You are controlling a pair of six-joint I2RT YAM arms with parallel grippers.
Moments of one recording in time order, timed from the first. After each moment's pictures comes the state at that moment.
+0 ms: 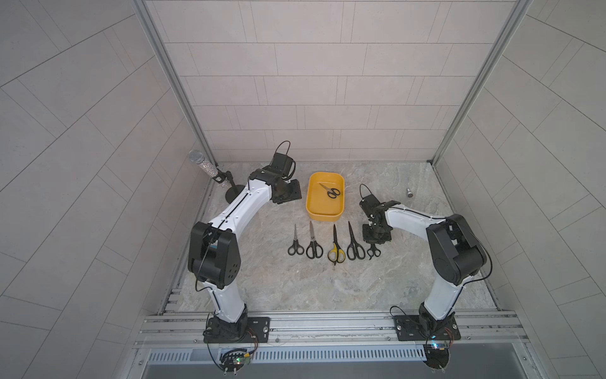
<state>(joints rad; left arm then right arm) -0.33 1.77 1.58 -0.83 0.13 -0.50 0.38 1.79 1.11 -0.79 0.06 0.47</state>
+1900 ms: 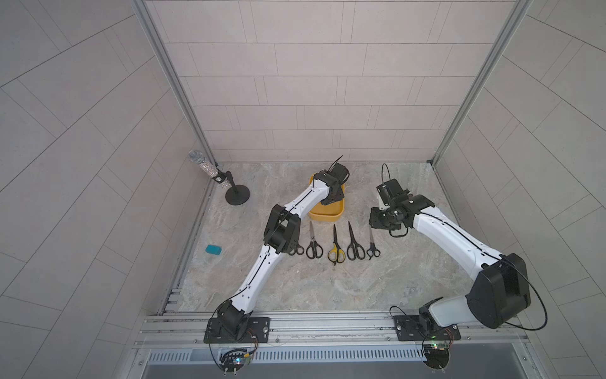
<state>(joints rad) -0.60 2.66 2.52 -0.98 -0.11 -0.86 0.36 1.43 1.17 -0.86 -0.02 0.48</state>
